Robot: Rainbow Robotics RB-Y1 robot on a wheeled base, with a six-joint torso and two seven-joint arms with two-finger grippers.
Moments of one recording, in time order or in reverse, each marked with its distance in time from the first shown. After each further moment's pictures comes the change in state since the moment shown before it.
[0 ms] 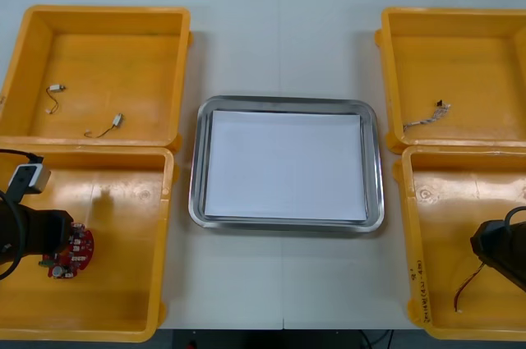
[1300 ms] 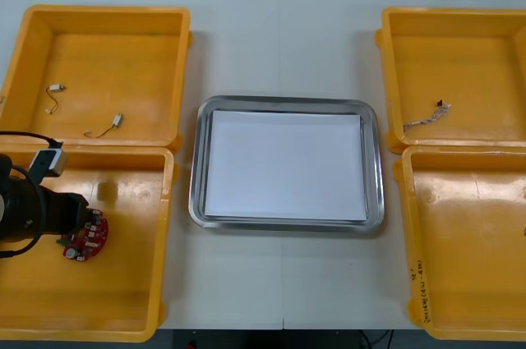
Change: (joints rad) right arm -0.246 -0.301 -0.260 -0.180 -0.414 0.333 0.017; left arm -0.147 0.000 -0.087 0.111 -0.016 0.023 0.000
